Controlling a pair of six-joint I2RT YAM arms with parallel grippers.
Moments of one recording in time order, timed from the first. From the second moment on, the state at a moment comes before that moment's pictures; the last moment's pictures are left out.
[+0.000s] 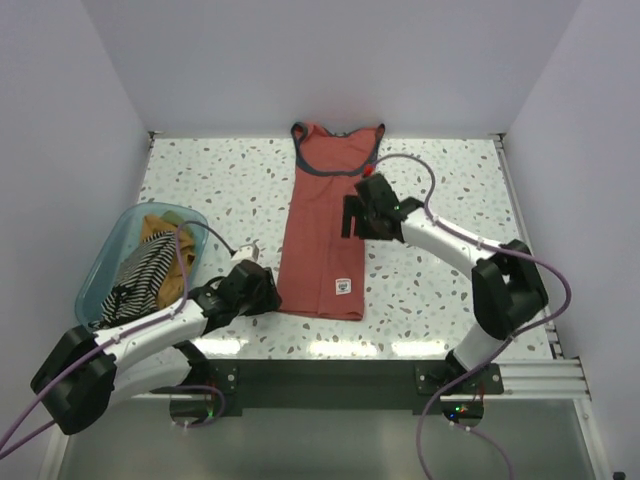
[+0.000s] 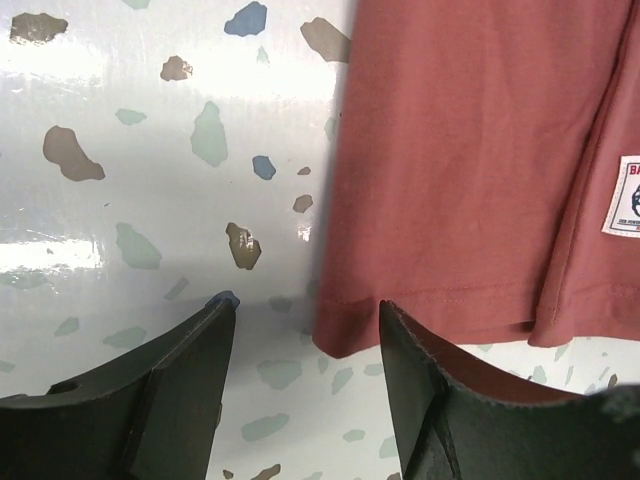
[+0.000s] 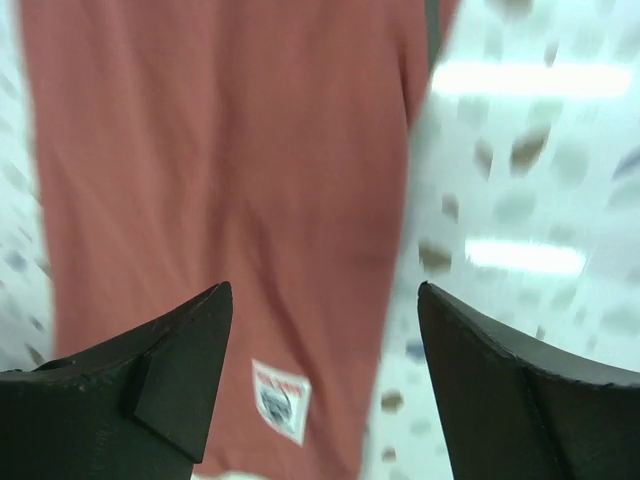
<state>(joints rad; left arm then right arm) -0.72 1.05 0.40 -0.28 -0.20 -0.83 0.56 1.69 1.28 -0.47 0.16 0.55</state>
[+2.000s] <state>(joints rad) -0.85 1.04 0.32 -0.15 -0.15 -0.93 0.98 0.98 0.47 -0.43 0.20 1.04</state>
